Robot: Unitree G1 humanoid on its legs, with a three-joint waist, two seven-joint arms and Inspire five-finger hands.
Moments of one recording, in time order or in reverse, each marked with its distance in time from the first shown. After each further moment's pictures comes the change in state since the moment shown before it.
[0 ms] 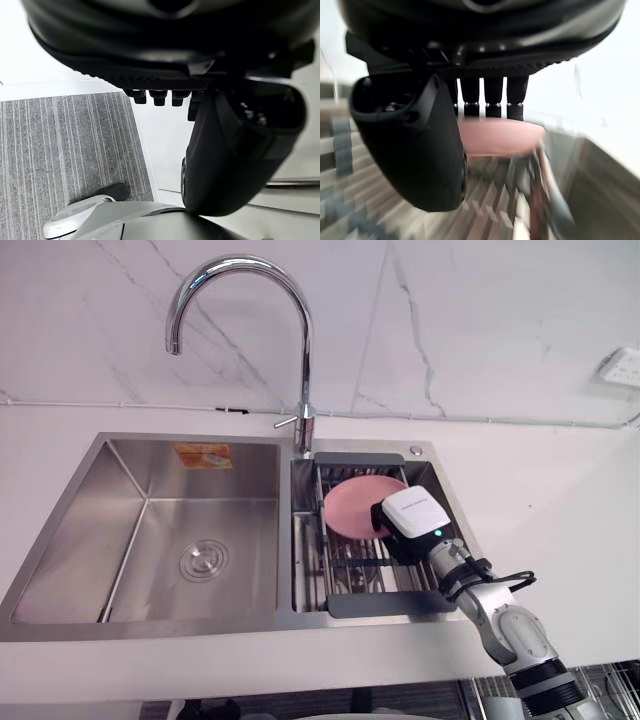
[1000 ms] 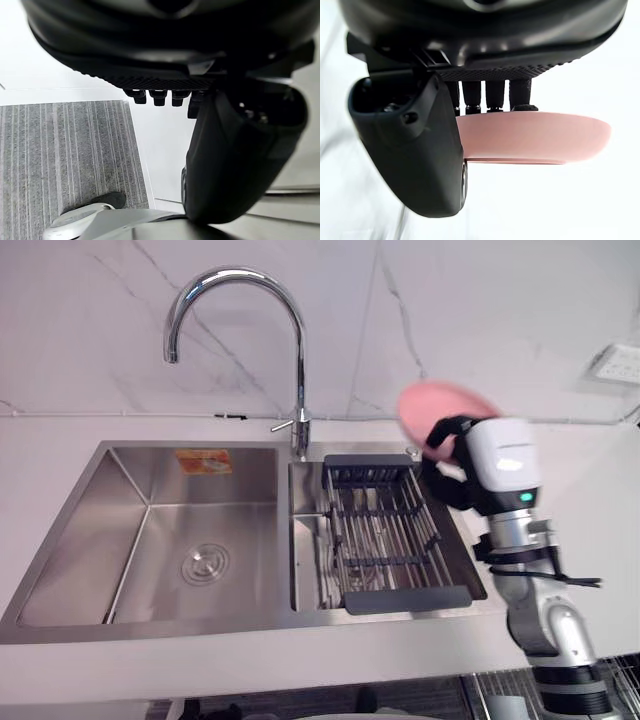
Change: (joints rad) left arm 0.054 -0.037 0.023 0.003 0.022 -0.047 0.053; right arm 0.081 -0.010 -0.362 -0.330 0.252 -0.003 -0.292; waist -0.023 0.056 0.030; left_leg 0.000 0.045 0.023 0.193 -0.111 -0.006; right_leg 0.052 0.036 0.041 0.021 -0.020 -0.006
